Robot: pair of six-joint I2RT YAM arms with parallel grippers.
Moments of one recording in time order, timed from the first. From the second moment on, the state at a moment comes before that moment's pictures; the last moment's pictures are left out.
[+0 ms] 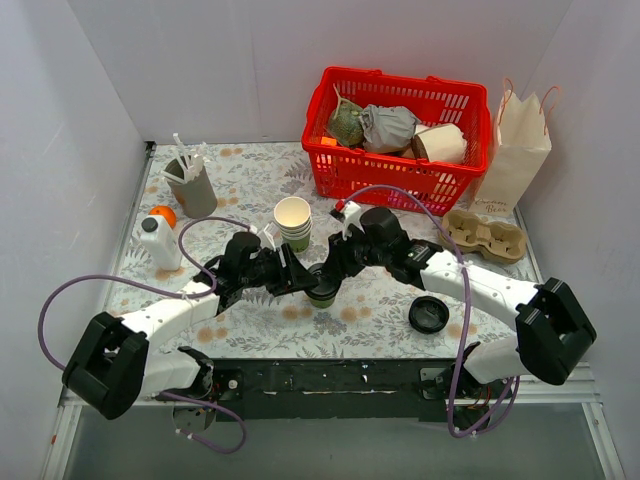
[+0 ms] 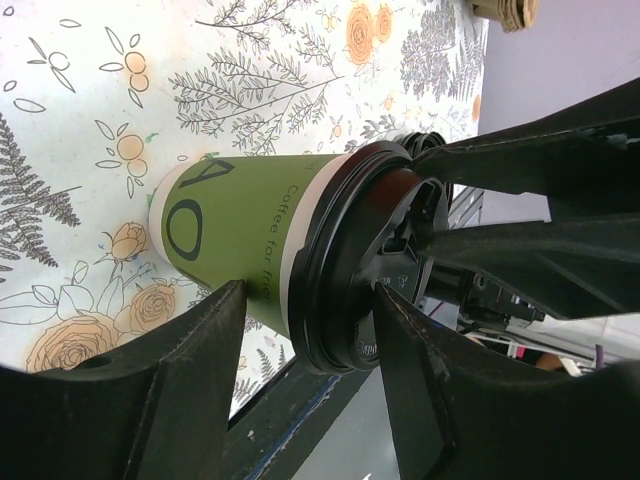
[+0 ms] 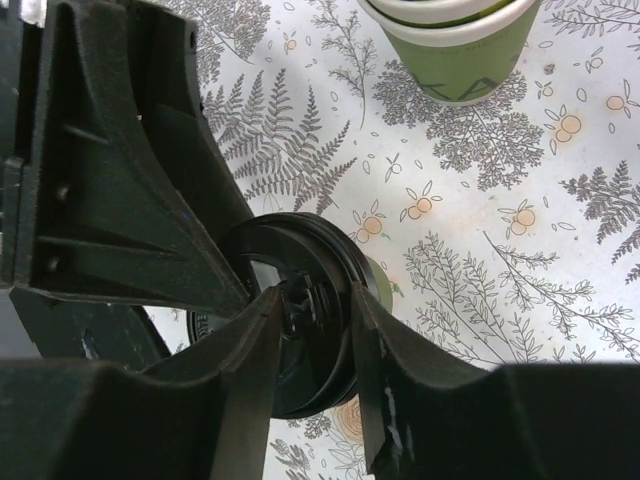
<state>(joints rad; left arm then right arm) -0.55 1.19 0.51 0.07 0.46 -0.92 0.80 1.38 0.87 -0.08 -0.30 0.26</state>
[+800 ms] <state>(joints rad) -0.55 1.28 0.59 0.05 0.56 -0.80 0.69 1.45 0.95 -0.29 -0.47 0.31</state>
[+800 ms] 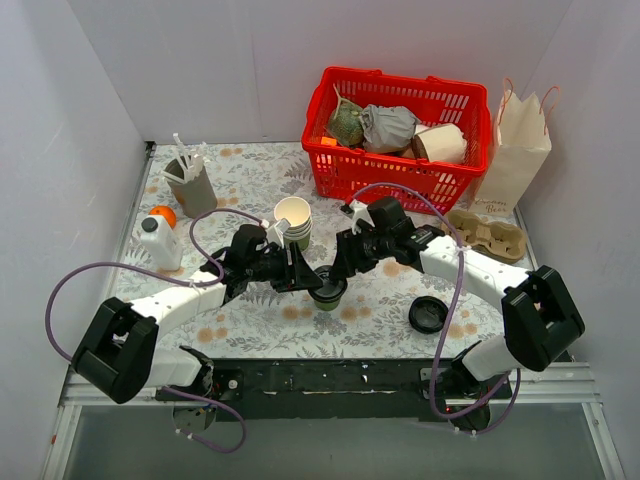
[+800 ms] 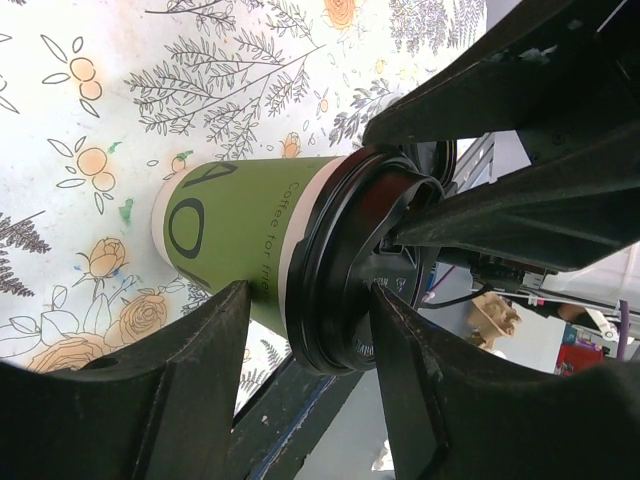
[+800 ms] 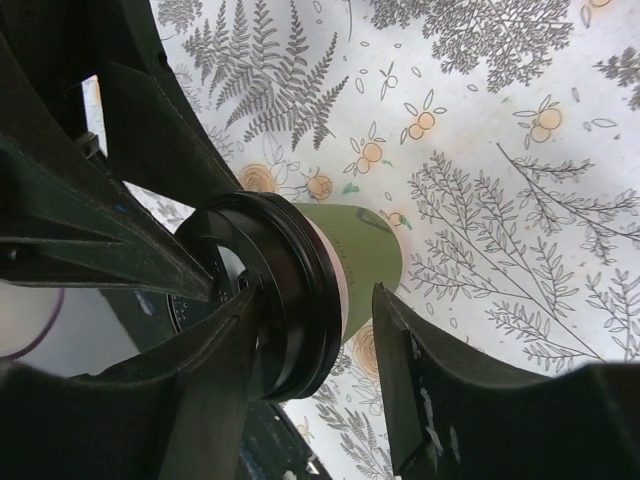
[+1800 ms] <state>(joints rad) -0.55 1.30 0.61 0.01 0.58 -0.82 0.61 1.48 0.87 -0.19 -0.60 0.51</state>
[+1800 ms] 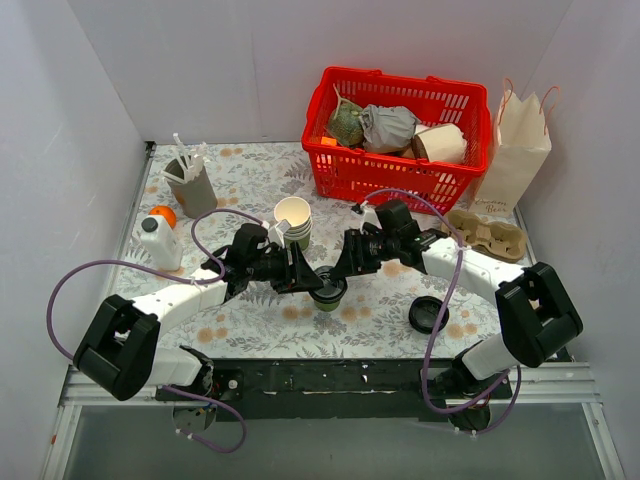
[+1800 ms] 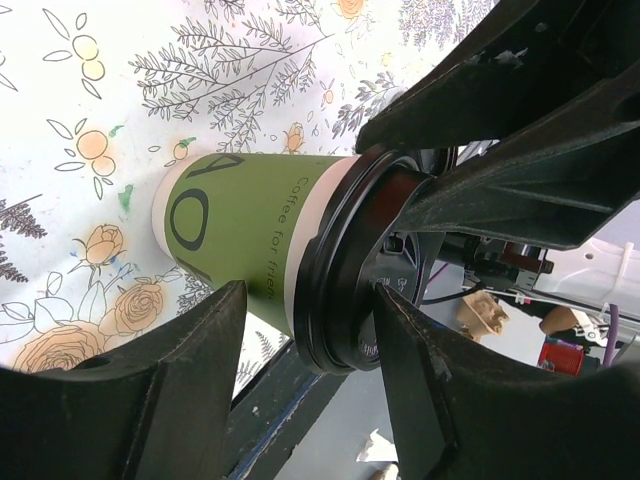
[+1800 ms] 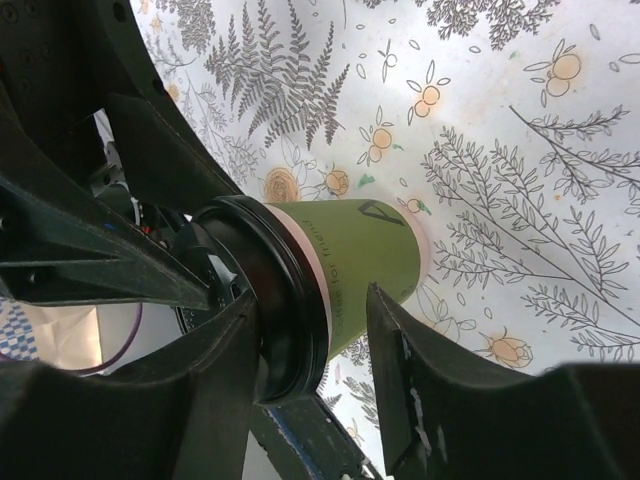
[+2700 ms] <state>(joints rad) -0.55 1.33 0.70 -0.15 0.57 -0.76 0.62 1.49 0.95 -0.26 -0.62 0.41</state>
